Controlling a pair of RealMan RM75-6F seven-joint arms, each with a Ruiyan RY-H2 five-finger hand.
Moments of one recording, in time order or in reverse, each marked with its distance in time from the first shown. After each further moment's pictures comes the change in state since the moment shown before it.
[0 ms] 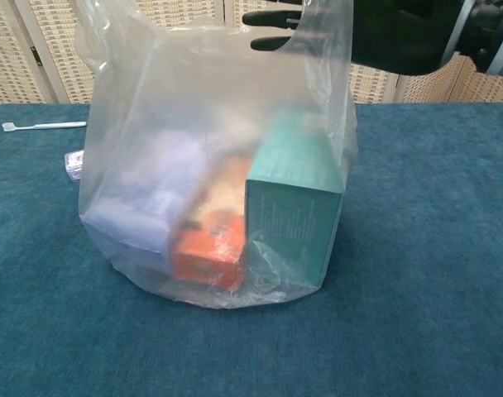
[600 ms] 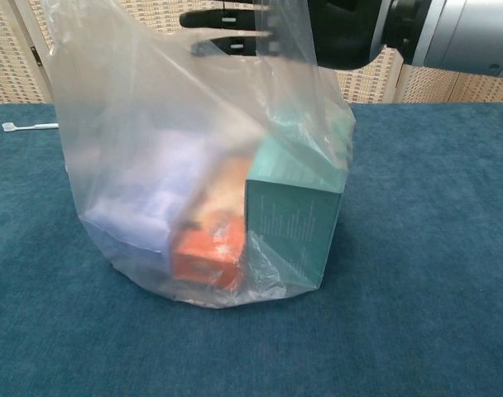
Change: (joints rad) left arm 0.037 0.048 -0.010 -0.040 -0.034 0.040 0.010; right arm 0.097 -0.048 0.049 -0.012 0.027 -0.091 0.047
